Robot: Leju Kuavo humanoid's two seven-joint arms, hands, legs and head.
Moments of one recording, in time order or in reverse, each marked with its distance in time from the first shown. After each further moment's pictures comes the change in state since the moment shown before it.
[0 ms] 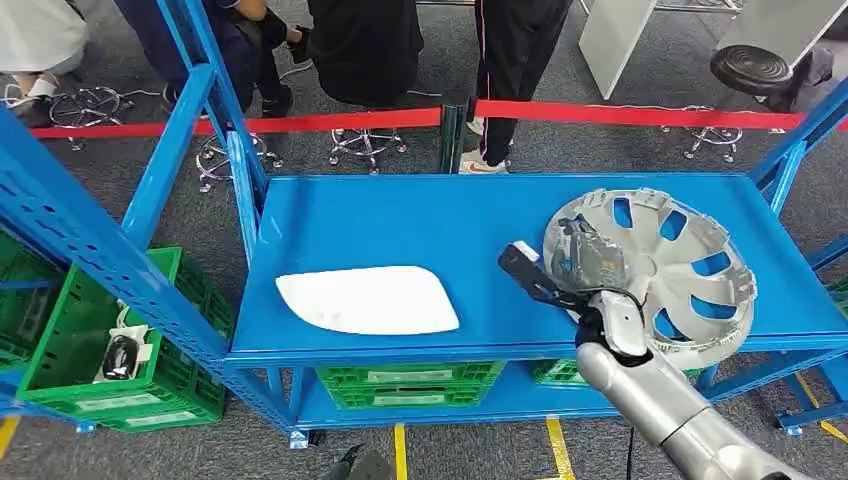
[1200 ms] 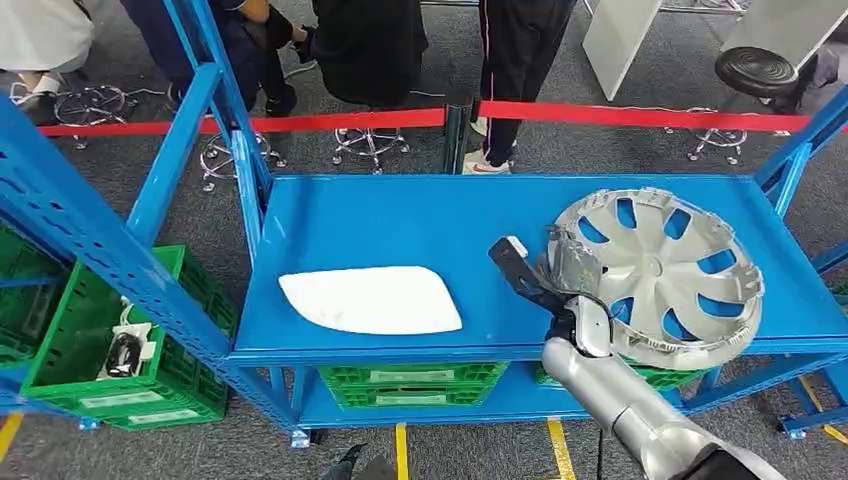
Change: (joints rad) left arm 0.001 0.049 -0.033 -0.072 -0.093 -0.001 0.059; right arm -0.078 0.167 0.025 0.343 -0.167 -0.318 -0.165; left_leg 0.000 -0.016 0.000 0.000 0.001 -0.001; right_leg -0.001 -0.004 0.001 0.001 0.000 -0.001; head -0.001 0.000
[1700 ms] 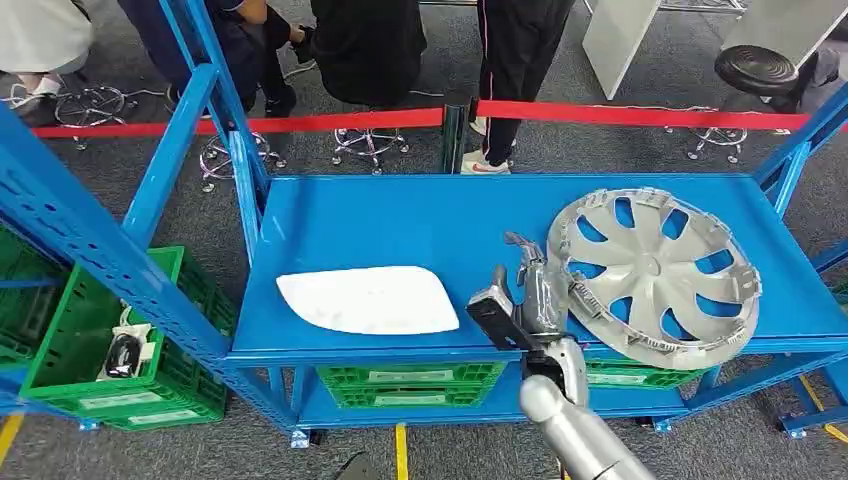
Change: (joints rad) left arm 0.021 0.023 0.013 0.004 0.238 -0.078 -0.146; right arm 0.254 0.171 -0.242 -0.279 -0.024 -0.027 -0.543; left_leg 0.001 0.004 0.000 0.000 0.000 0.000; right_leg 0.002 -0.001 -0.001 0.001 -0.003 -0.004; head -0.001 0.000
